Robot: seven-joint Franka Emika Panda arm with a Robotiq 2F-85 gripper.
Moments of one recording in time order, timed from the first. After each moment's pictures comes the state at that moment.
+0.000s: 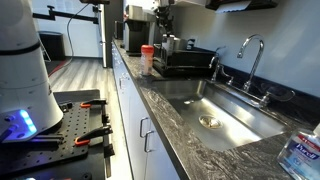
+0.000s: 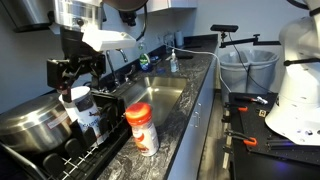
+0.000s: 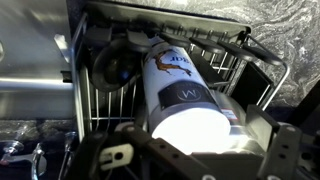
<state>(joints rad) 0.25 0.19 0.26 -1.90 -0.07 2.46 0.45</state>
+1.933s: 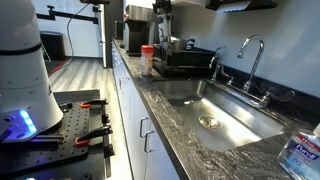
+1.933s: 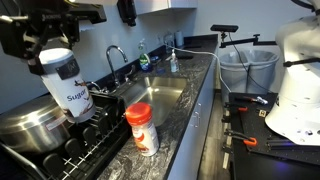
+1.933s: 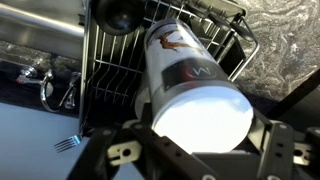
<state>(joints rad) 0.39 0.15 0.20 -1.71 -0.27 2.26 0.45</state>
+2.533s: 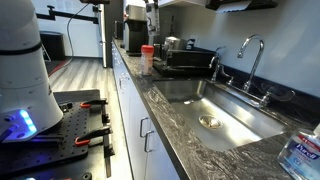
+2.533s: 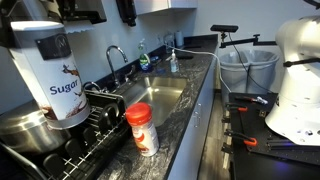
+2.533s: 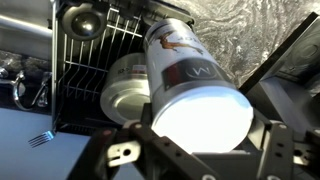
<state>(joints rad) 0.39 0.00 0.29 -1.79 -0.15 2.25 0.44</state>
